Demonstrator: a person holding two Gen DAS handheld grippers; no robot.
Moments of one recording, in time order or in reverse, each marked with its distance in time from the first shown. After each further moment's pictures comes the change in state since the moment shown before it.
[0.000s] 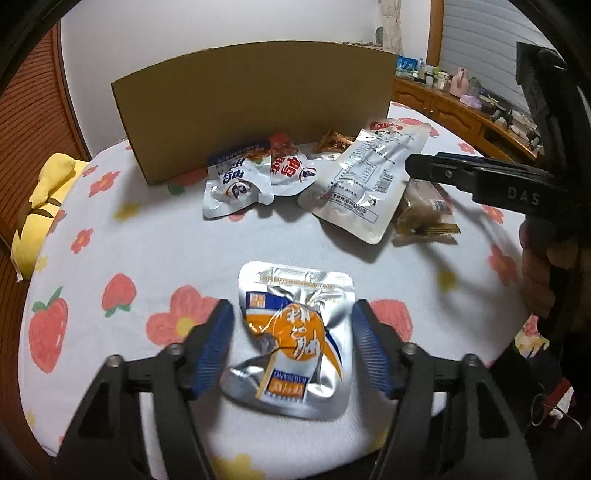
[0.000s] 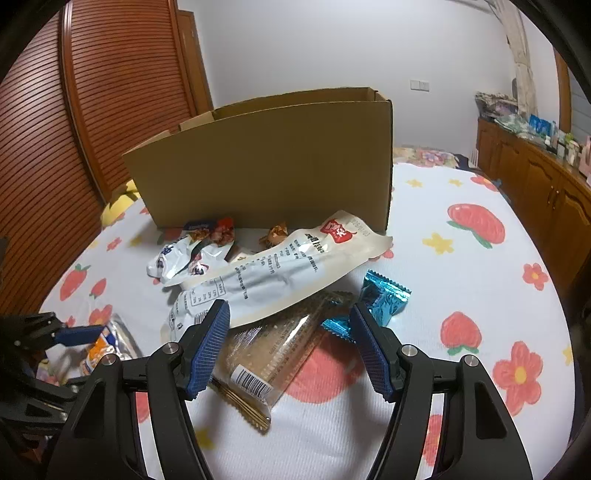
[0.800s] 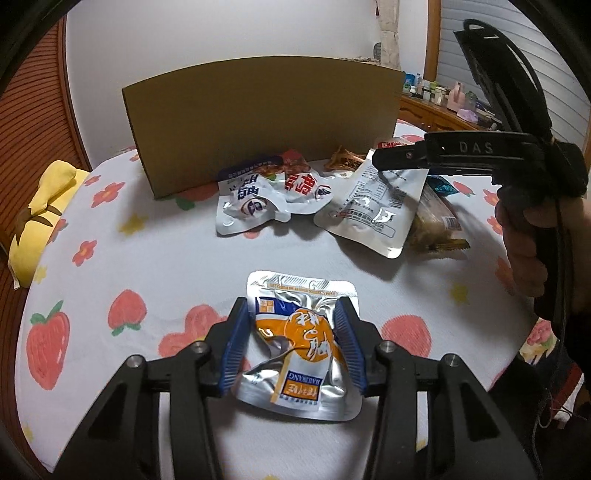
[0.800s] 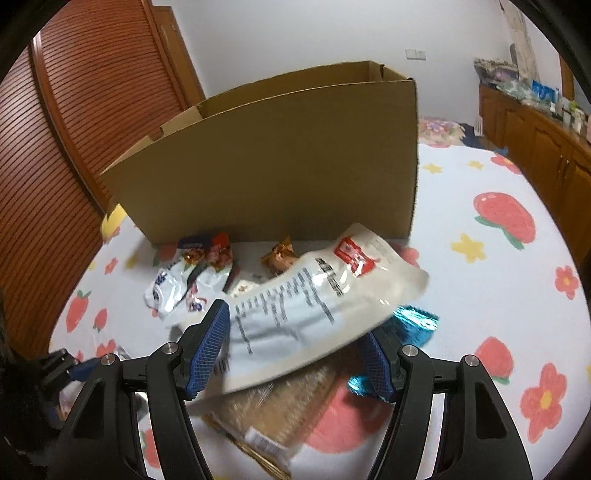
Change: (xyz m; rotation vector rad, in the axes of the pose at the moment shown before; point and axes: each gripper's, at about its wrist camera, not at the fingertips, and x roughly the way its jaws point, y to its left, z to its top) left arm 0.000 0.017 0.003 -0.004 -0.070 -0.016; right arm 0.038 -0.005 0.035 0.110 0.099 0.048
